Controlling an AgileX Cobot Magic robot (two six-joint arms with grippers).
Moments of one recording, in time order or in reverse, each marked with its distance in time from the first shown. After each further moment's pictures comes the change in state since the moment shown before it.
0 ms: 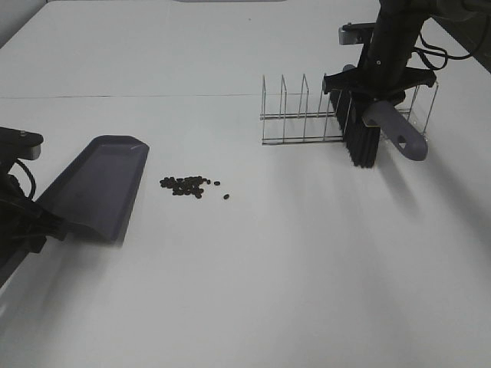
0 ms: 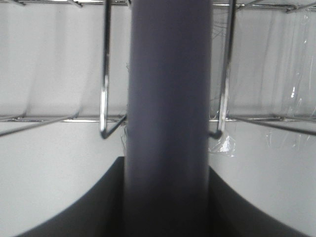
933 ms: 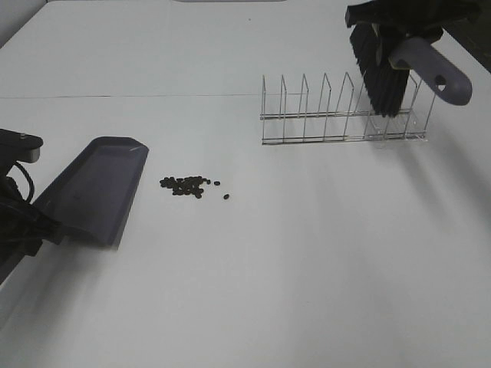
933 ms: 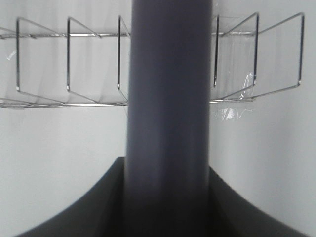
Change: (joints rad) left arm 0.000 0.000 0.000 0.027 0.021 0.000; right arm 0.000 -0.251 0.000 0.002 0.119 0.011
